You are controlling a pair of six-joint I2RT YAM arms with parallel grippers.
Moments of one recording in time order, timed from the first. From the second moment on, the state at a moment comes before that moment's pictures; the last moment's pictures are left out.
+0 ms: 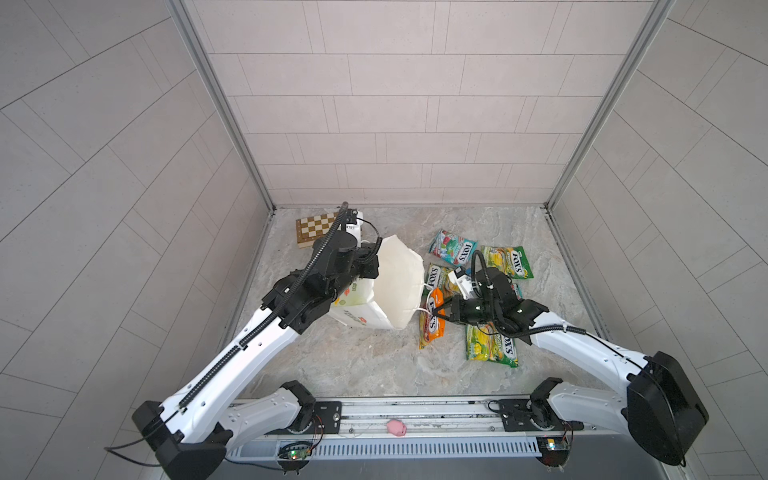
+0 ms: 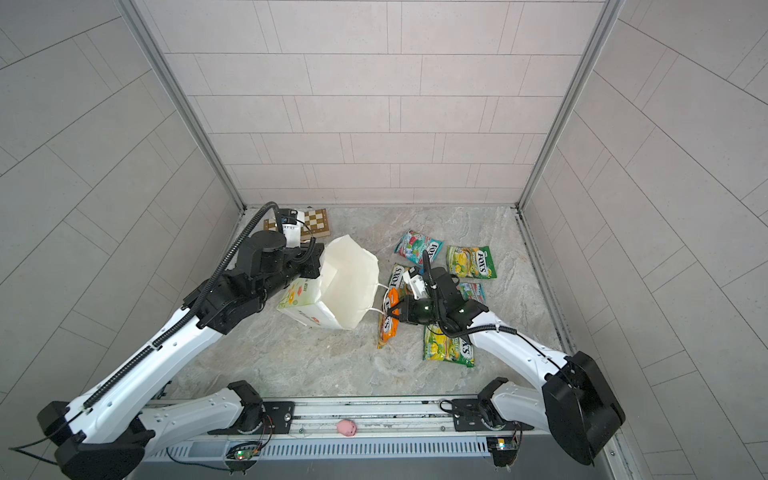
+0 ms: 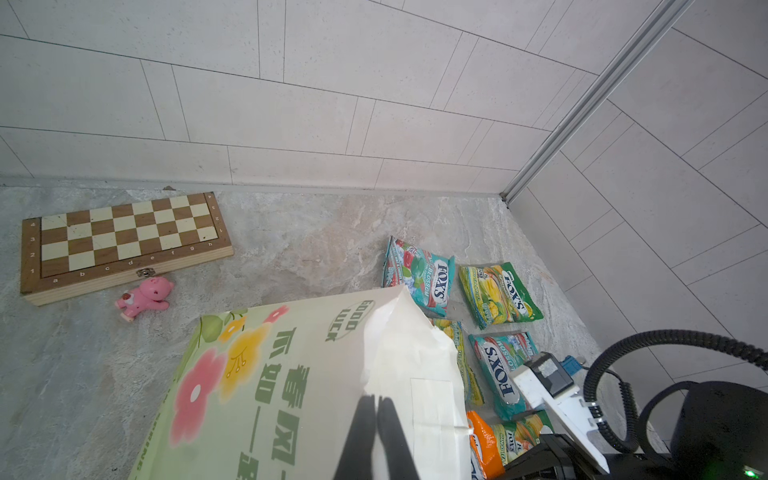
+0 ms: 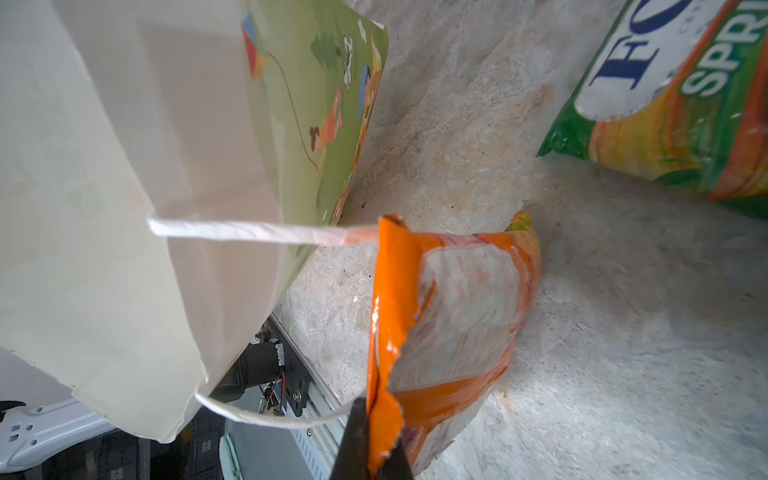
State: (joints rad) left arm -0.66 1.07 1.21 -0.58 -0.21 -0.43; right arm 0.54 1.19 0.63 -0.13 -0.57 0.78
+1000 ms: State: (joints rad) left arm -0.66 1.07 1.21 -0.58 -0.20 -0.45; right arm 0.52 1.11 0.76 -0.63 -0.19 0.43
